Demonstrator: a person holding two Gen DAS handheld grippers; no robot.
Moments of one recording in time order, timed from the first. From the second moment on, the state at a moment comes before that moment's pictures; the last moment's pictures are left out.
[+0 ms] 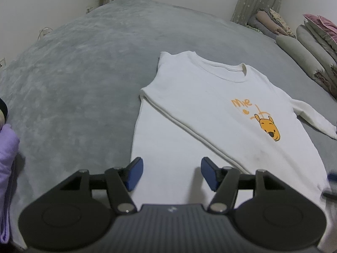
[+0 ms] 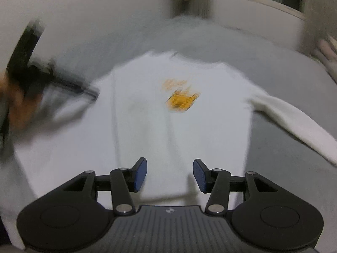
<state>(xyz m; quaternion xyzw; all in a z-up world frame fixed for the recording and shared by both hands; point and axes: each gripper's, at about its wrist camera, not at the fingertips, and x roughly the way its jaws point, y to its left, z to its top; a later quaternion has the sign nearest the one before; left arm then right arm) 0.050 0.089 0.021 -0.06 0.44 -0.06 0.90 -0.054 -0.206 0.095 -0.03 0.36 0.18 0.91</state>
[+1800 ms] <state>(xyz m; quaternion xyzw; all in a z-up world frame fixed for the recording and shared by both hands) 0.058 0.126 0.039 -0.13 0.41 -0.02 0.90 -0.020 -0.035 0.020 -0.58 0.17 0.26 0.75</state>
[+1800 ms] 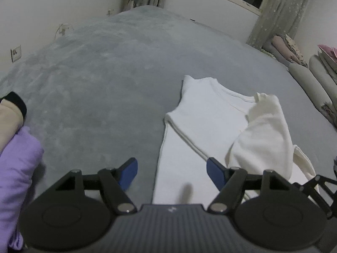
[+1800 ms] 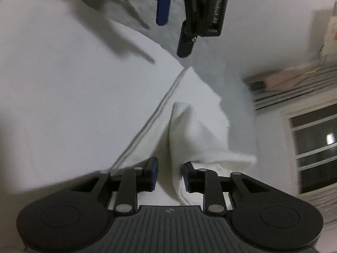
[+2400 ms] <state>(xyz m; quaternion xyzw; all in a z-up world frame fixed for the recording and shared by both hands) 0.061 0.123 0.040 -0.14 0.41 -0.03 0.90 0.082 -0.138 0.080 0.16 0.37 0.21 0.89</state>
